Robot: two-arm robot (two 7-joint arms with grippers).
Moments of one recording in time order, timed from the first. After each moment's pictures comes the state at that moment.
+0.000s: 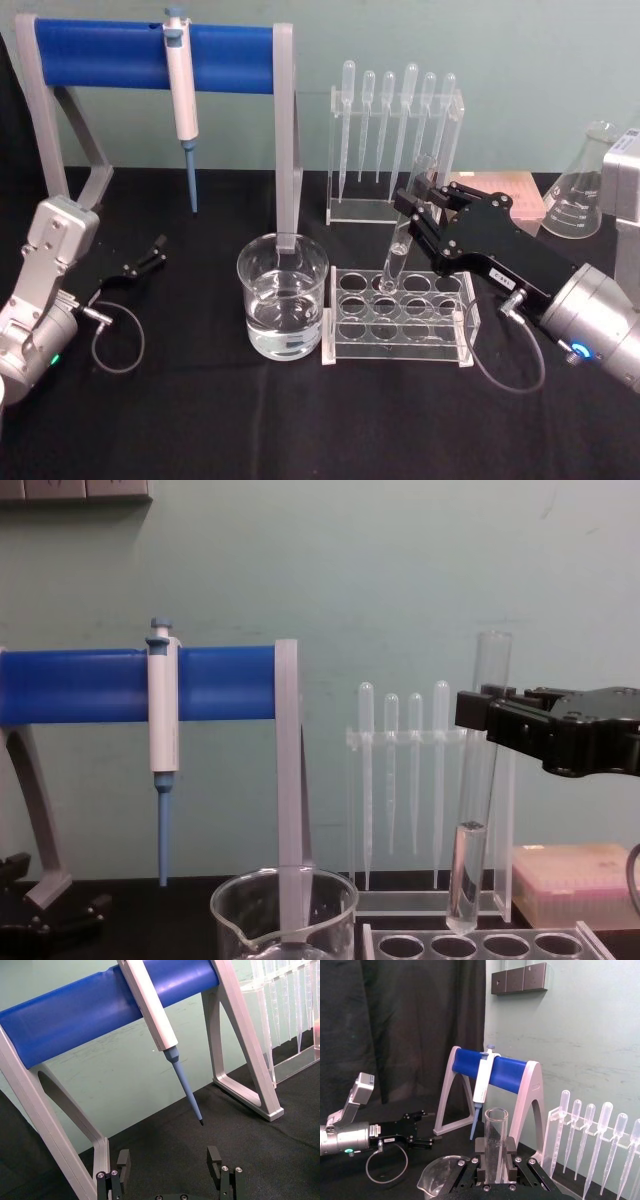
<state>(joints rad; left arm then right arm) -0.20 0.60 0.45 -1.41 -0.25 -0.12 0.03 0.07 0.51 -0.28 -1.85 0.45 0.02 0.42</state>
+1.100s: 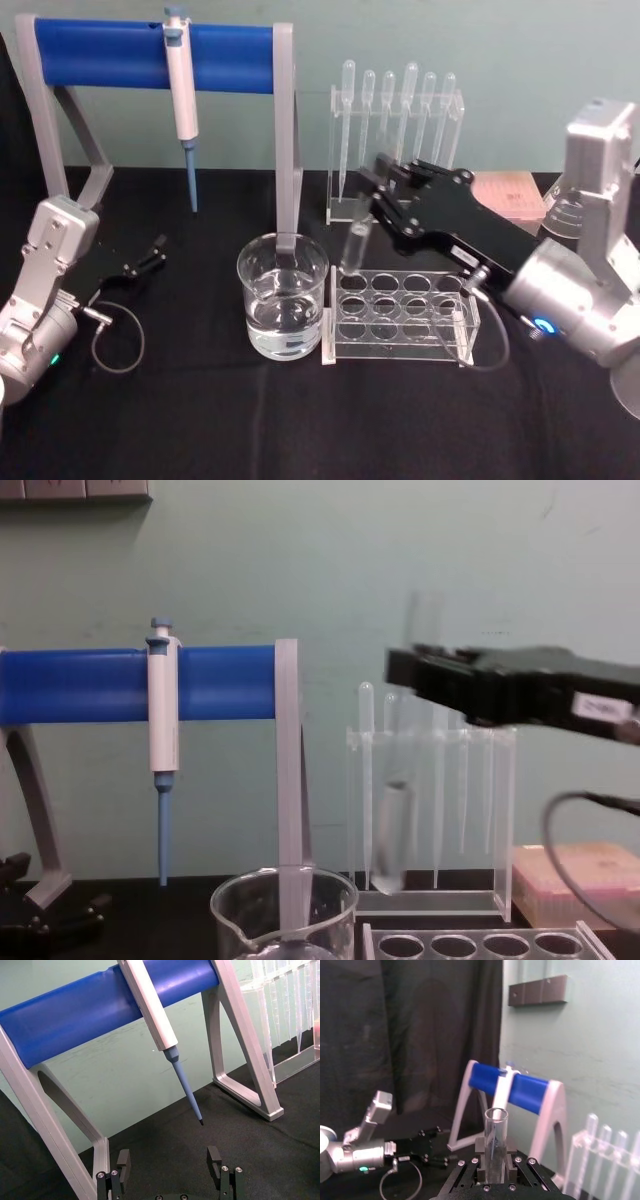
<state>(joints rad) -0.20 0.60 0.45 -1.41 -0.25 -0.12 0.03 0.17 0.47 -0.36 -1.84 0.45 0.05 0.42</state>
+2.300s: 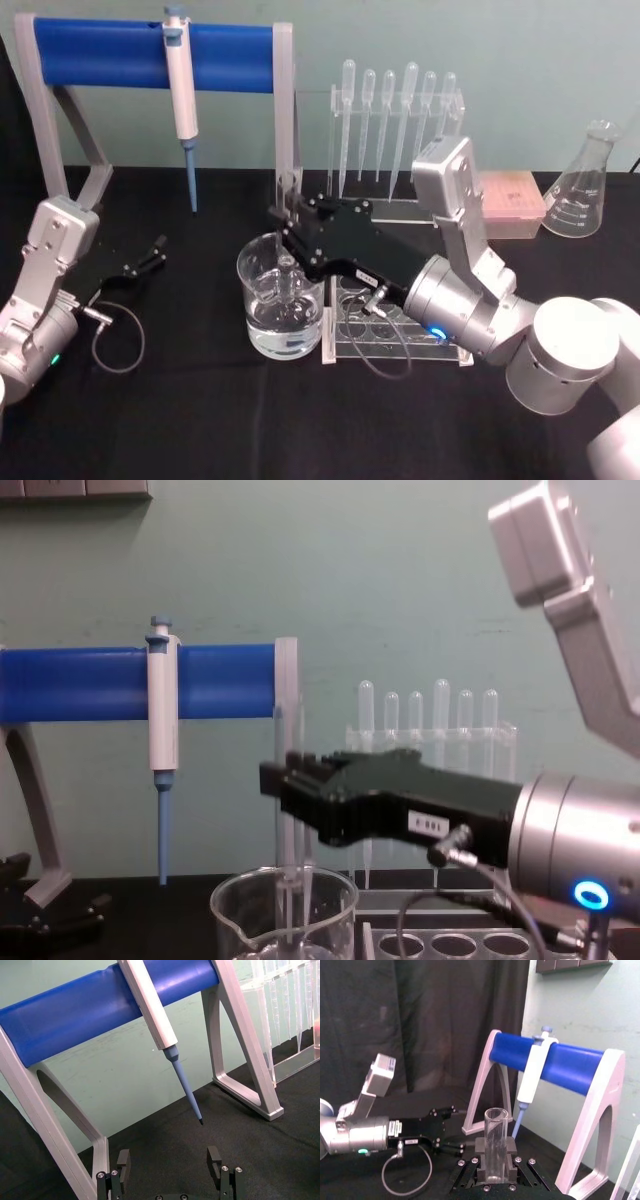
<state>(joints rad) -0.20 0.60 0.45 -1.41 -0.25 -0.12 0.03 0.31 0.33 -0.53 -1.58 0.33 -0.01 0.43</state>
